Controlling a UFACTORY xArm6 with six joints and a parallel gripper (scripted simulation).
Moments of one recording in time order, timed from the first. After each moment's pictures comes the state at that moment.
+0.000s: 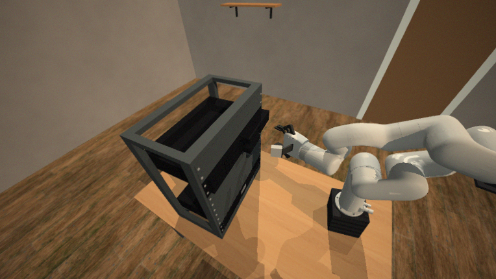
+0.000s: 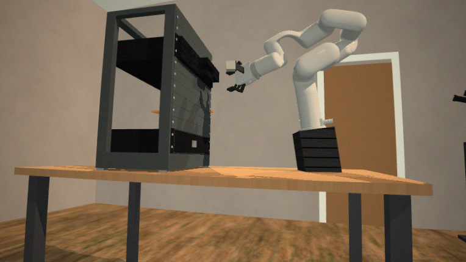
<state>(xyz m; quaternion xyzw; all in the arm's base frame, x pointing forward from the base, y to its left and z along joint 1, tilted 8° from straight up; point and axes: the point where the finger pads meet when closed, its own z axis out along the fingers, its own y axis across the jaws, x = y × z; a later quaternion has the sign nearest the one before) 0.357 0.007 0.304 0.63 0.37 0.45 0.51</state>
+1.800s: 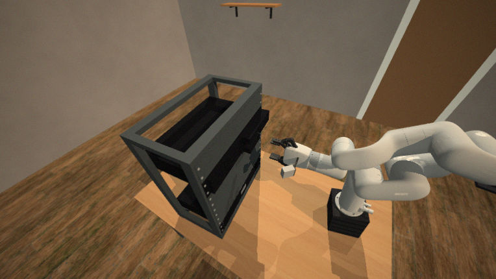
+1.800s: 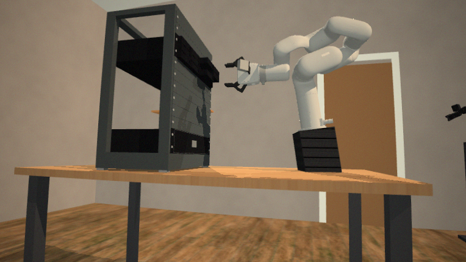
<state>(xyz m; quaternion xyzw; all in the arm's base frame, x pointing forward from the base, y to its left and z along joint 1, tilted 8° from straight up) 0.335 0.093 0.309 0.43 0.50 0.58 0.48</state>
